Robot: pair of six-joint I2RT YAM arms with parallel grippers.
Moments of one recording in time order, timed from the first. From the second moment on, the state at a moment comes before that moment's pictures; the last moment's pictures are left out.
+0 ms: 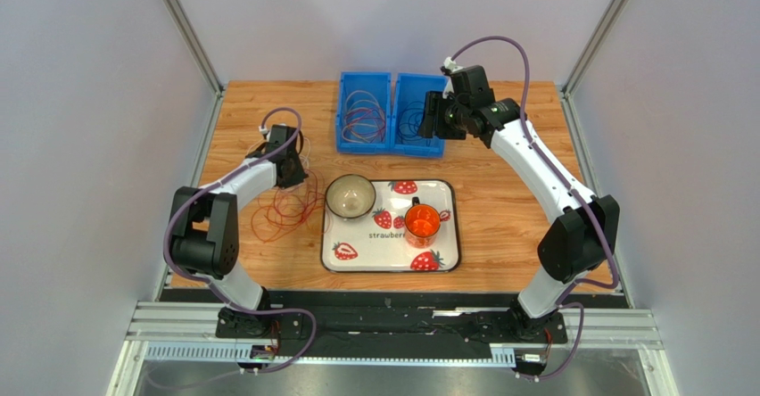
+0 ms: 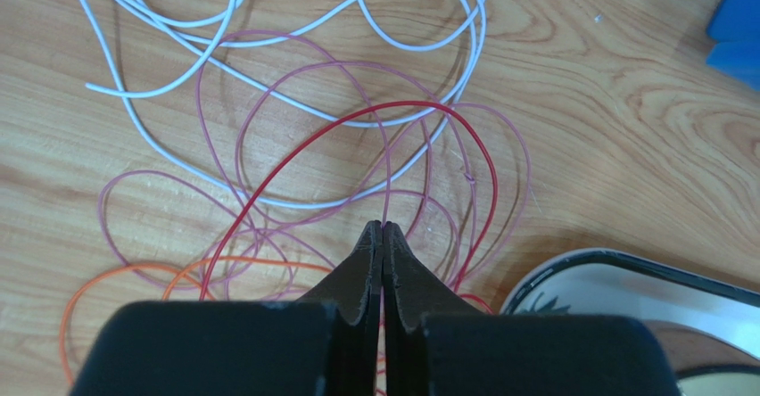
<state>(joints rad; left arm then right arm) -0.18 1.63 0.98 -0.32 -0.19 -0.50 0.42 1.67 1.63 -0.70 -0.11 0.38</state>
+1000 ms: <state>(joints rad) -0.18 1.36 2.20 -0.79 -0.09 -0.36 0.48 1.65 1.67 -0.63 -0.32 0.46</state>
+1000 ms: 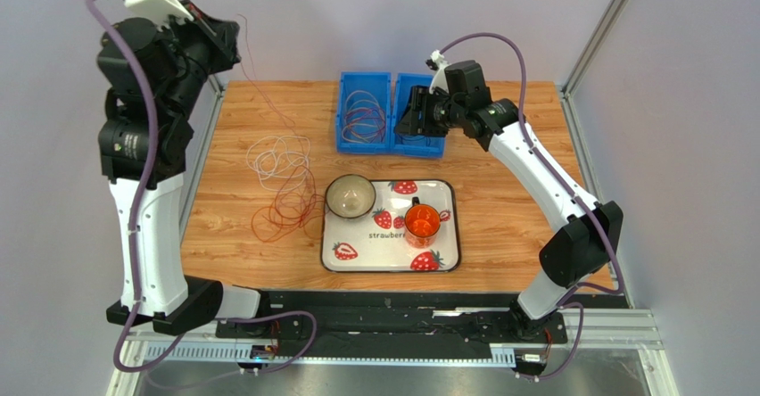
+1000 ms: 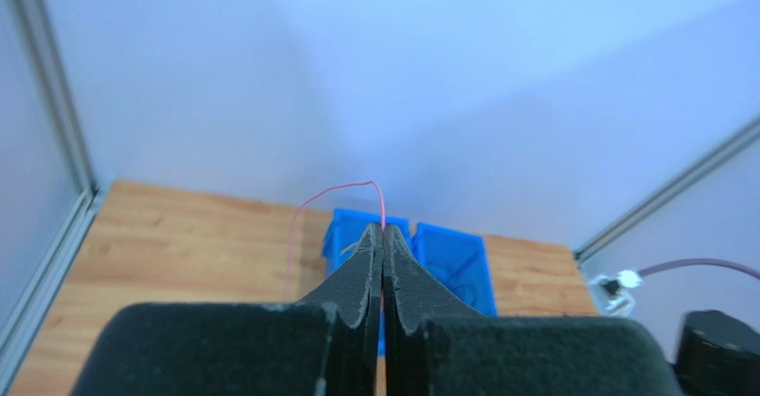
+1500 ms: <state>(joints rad) -0.18 1.24 2.09 -0.64 0.08 -0.34 0.50 1.59 1.65 -0.47 -0.49 0.49</state>
